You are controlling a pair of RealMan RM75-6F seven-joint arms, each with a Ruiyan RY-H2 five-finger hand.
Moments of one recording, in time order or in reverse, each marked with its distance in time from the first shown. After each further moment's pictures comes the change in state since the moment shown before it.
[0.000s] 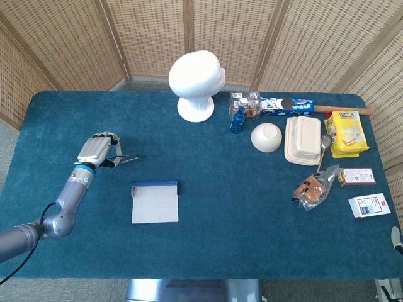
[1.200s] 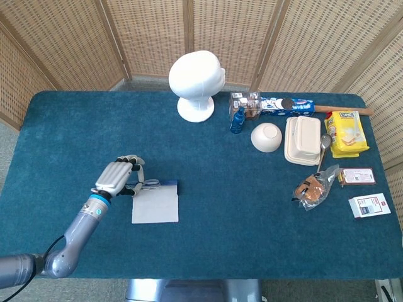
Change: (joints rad) left arm 0.083 0.035 0.038 -0.439 0.092 0.229 0.098; right arm -0.026 -0.029 -0.007 0.149 0.003 0.016 0.176
